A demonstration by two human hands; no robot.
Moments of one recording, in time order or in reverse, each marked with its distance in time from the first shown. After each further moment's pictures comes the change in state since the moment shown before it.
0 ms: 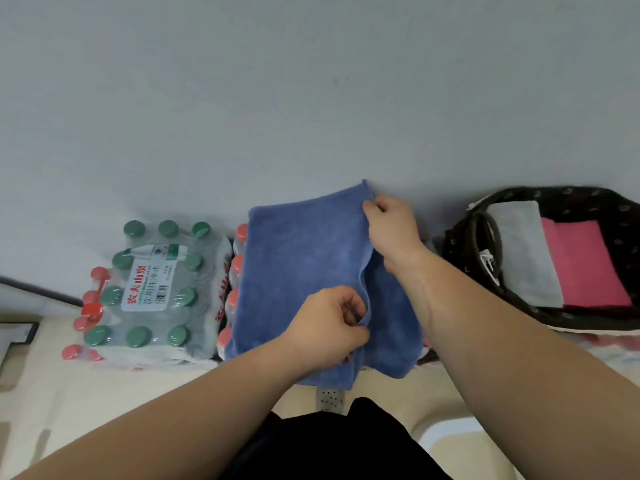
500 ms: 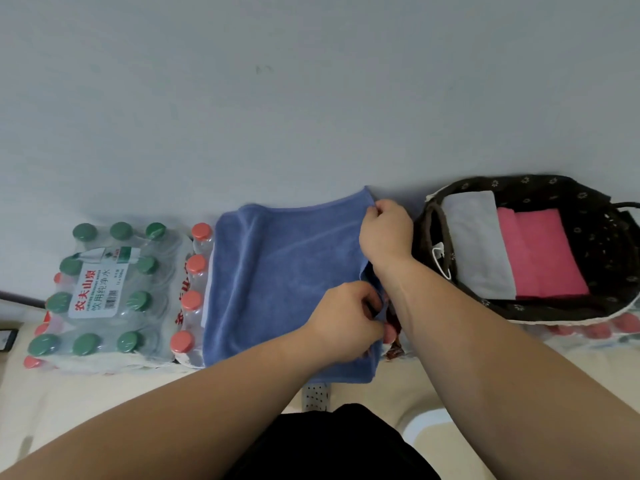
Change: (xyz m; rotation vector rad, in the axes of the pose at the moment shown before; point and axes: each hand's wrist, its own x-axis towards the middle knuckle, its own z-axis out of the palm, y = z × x) left_hand 0.039 0.043 0.072 0.104 -0.082 0.025; right_hand 0.011 0.029 -0.054 -0.295 0.180 -0.022
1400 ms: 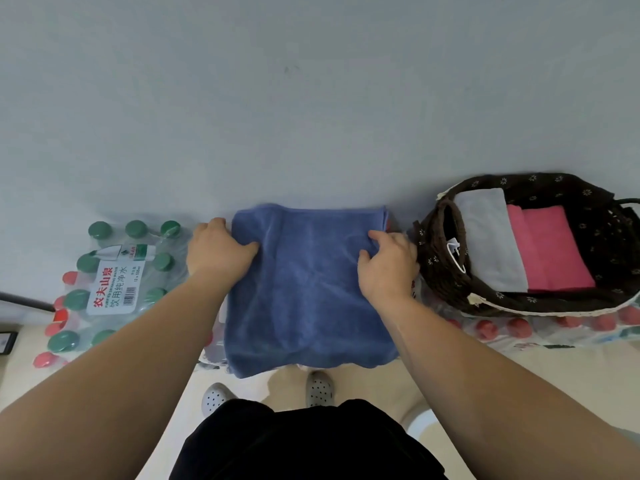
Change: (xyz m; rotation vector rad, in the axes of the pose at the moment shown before) left_hand 0.026 -0.108 -0.159 0.379 0.654 -0.359; right_hand -0.056 0.031 0.022 -0.317 0.040 -0.053
